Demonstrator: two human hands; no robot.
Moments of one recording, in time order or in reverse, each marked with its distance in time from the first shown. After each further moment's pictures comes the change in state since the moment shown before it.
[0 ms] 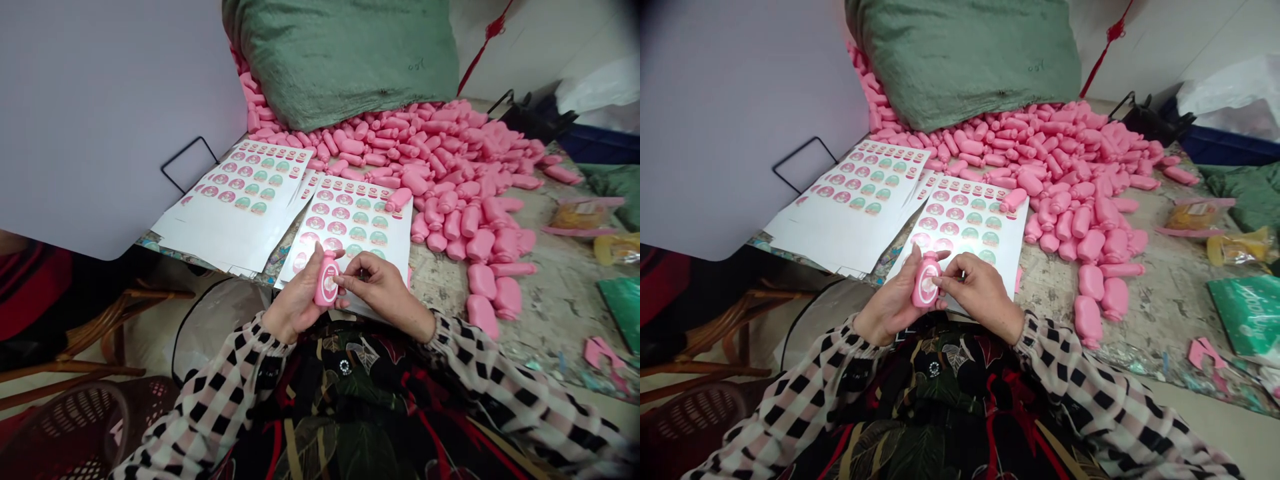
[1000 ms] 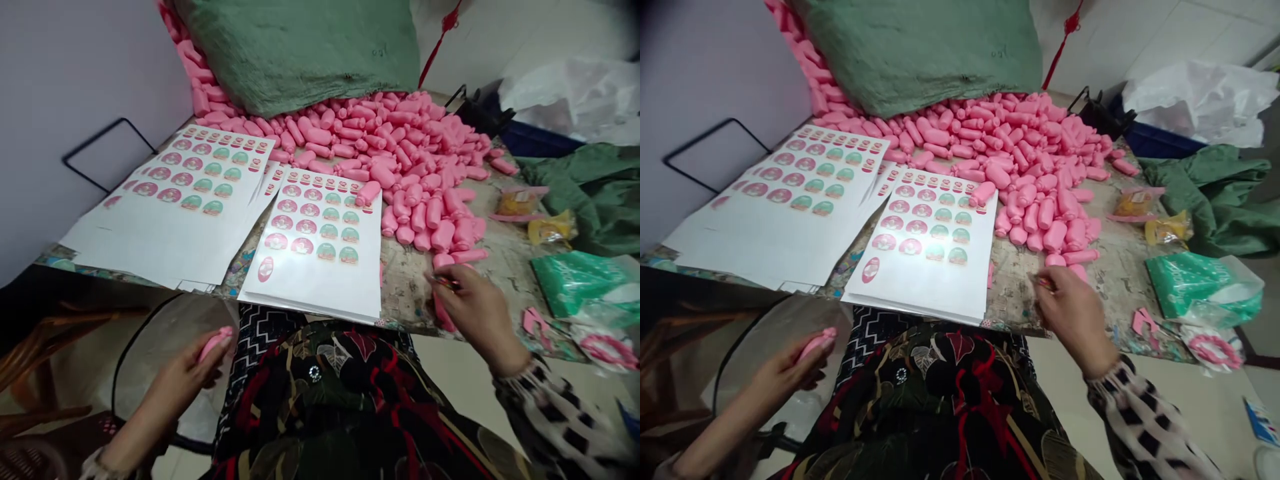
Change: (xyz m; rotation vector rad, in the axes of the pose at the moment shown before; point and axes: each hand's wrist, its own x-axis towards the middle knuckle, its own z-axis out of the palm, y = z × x) left_hand -0.084 -0.020 -0.141 1.089 0.509 -0.220; right_hand -0.083 0.042 -0.123 -0.799 0.301 0.386
